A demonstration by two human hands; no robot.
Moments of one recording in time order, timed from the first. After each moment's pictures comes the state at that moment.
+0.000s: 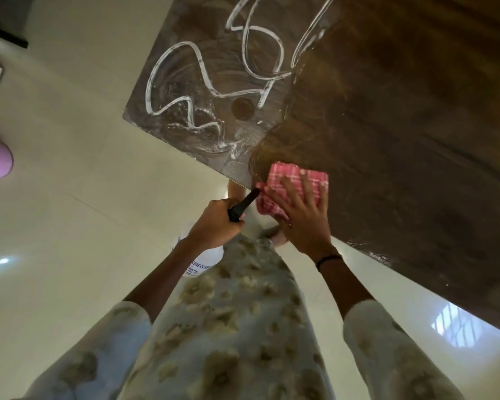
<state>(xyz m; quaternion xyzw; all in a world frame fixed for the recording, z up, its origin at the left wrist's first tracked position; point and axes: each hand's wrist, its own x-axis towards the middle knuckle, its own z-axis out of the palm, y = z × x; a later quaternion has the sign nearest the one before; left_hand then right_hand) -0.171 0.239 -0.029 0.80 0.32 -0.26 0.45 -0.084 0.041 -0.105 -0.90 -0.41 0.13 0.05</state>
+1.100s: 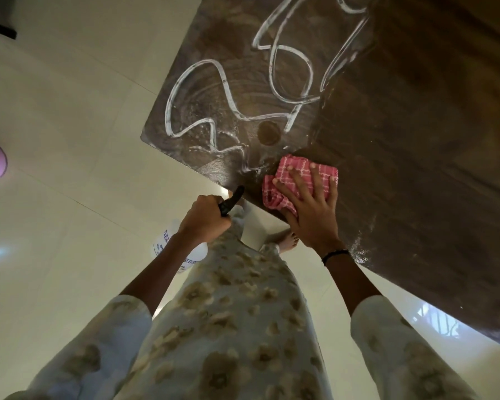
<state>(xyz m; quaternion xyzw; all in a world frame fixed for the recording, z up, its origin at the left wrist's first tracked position) -0.145 0.333 -0.038 0.80 0.35 -0.33 0.35 -0.045 0.115 -0.099 -0.90 -0.40 0.15 0.04</state>
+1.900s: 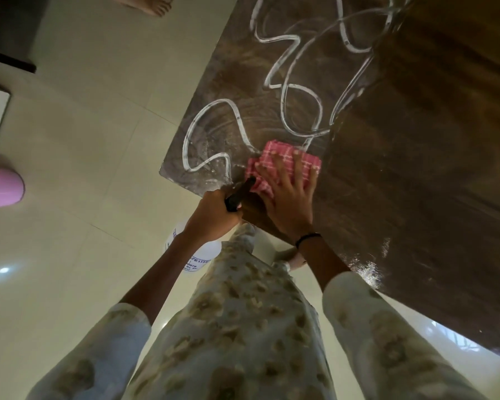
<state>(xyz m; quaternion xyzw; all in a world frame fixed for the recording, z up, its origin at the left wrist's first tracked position) -0.092 0.381 -0.009 0.78 0.35 -0.25 0.45 -0.014 0.227 -0.099 -0.92 -0.34 0.17 0.07</state>
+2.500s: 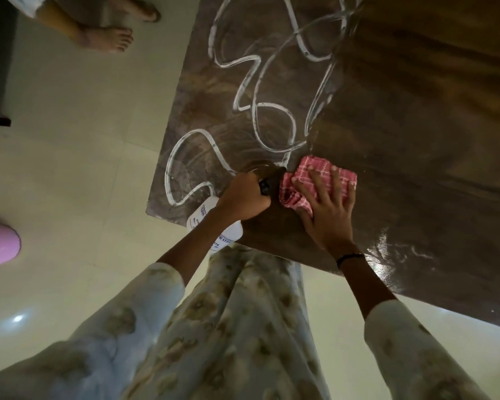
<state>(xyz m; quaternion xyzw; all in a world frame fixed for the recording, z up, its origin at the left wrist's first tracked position) 0.020 0.359 -0.019 0.83 0.18 -0.32 0.43 0.015 0.146 -0.100 -0.96 -0.25 0.14 0.04</state>
